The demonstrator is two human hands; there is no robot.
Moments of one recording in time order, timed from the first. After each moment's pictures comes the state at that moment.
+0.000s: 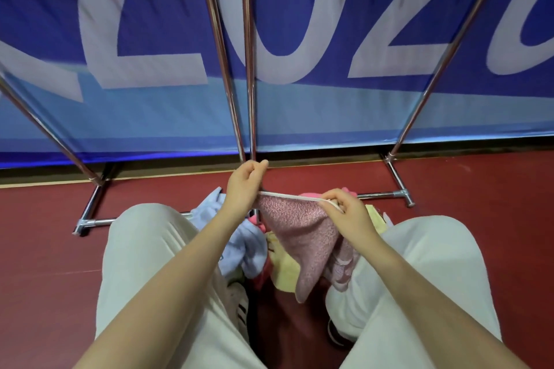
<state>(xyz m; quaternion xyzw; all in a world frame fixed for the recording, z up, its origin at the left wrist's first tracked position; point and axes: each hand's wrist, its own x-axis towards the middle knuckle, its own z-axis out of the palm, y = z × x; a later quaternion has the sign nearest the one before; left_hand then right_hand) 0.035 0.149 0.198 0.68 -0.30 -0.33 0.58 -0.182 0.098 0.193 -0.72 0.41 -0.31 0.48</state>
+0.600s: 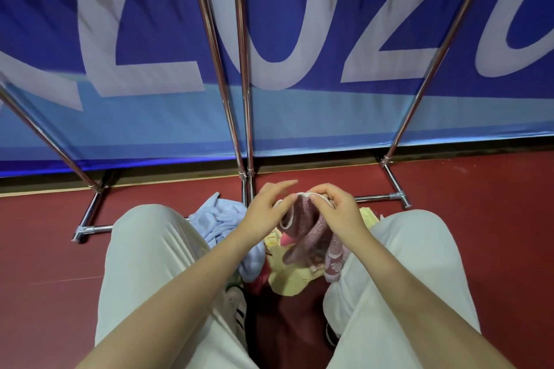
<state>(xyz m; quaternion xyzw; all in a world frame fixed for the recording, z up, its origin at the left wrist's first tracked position) -0.011 0.162 0.179 0.66 -0.53 -0.27 0.45 -0.177 0.100 0.204 -0.72 0.37 -0.34 0.48</state>
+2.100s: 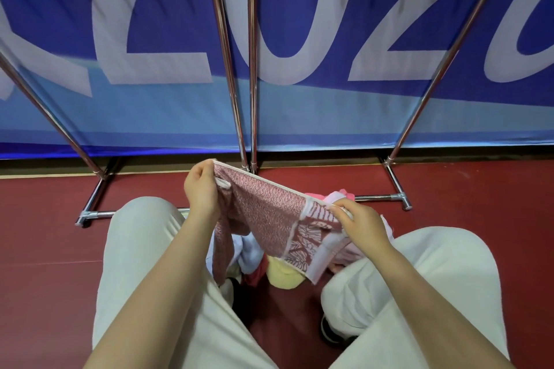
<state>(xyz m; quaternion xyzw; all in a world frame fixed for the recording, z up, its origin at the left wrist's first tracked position) 0.057 0.187 0.211 0.66 -0.06 -0.20 0.72 -0.223 0.091 0.173 -0.81 0.48 -0.18 0.29</state>
